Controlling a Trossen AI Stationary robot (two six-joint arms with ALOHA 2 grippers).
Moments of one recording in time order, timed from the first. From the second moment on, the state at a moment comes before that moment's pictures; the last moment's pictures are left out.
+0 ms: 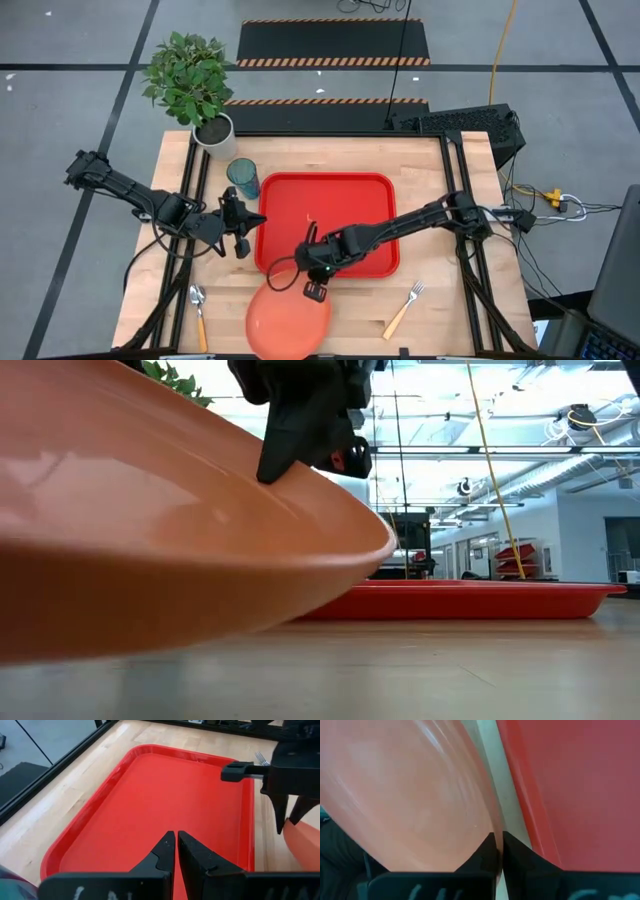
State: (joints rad) left arm -0.43 0.93 0.72 -0.45 -0.59 -0.45; right arm 0.26 2.08 1.73 -0.70 -0.18 0.66
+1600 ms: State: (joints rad) left arm -0.43 0.91 0.72 -0.54 -0.55 -0.43; right arm -0.16 2.08 1.99 -1.46 -0.26 0.33
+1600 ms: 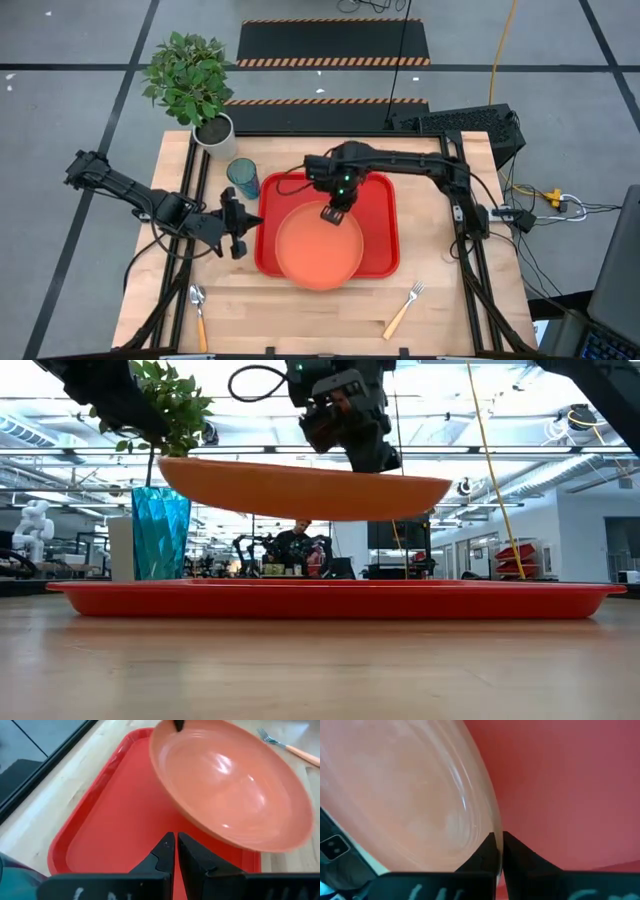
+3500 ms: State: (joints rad) left arm -0.43 0.89 0.72 -0.52 -0.55 -0.39; right arm -0.42 2.08 1.61 -1.06 -0.39 0.25
